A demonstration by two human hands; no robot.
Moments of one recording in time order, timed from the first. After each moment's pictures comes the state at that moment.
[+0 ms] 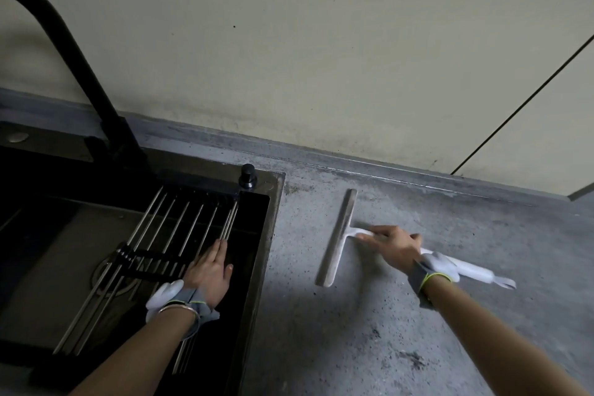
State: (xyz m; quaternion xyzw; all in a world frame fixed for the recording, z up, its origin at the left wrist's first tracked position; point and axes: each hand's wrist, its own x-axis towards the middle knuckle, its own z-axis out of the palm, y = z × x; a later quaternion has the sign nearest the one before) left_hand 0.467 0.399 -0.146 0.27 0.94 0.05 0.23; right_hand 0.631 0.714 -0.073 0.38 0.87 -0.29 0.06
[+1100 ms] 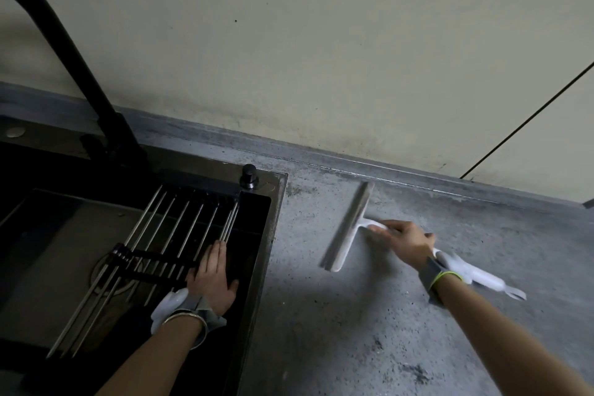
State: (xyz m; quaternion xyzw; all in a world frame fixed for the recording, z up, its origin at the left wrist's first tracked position) left_hand 0.484 0.407 -0.151 0.22 0.95 0.04 0.23; right_hand 0.623 0.744 -0.081 0.40 0.86 -0.31 0.04
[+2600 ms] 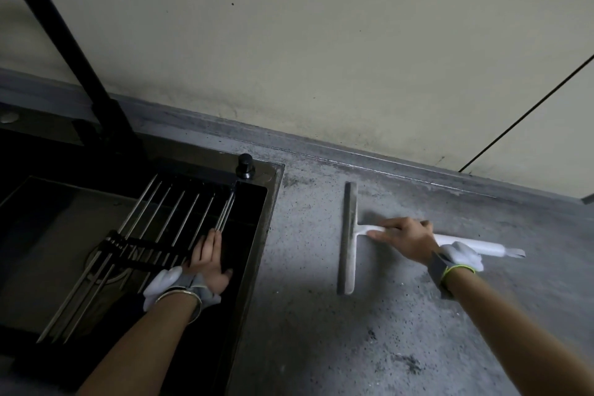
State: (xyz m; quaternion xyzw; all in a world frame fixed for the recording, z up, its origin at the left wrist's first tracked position) left_hand 0.471 0.409 -0.167 0.21 0.93 0.04 0.29; right_hand 0.634 0.748 -0.068 0.33 0.90 -0.23 0.12
